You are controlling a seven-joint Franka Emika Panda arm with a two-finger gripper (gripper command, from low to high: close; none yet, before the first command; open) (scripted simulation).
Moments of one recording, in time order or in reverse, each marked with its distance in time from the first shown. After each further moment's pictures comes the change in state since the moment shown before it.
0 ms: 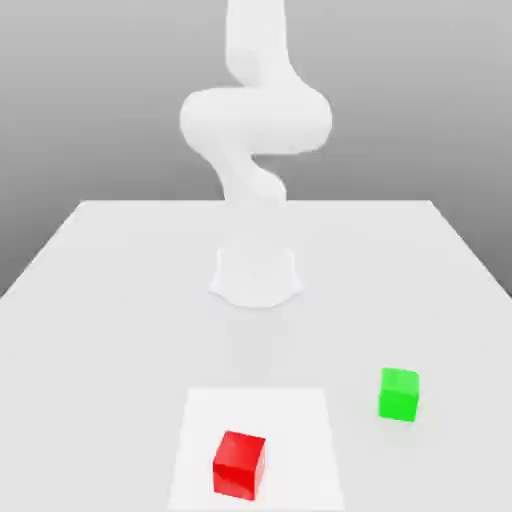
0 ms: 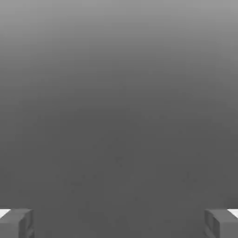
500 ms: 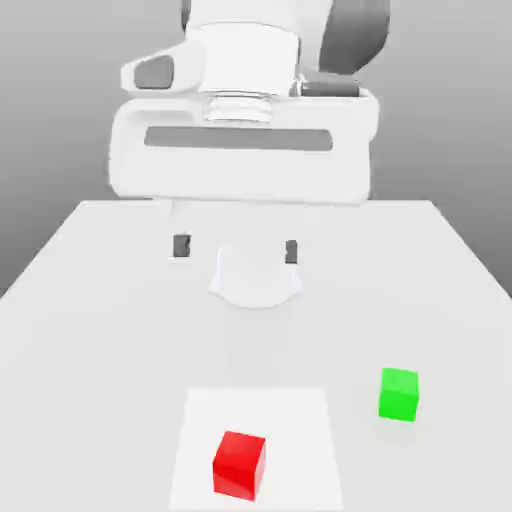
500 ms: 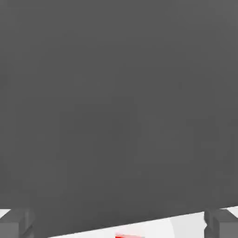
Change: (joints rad) arm -0.062 0.550 0.034 -0.132 -0.034 0.229 0.143
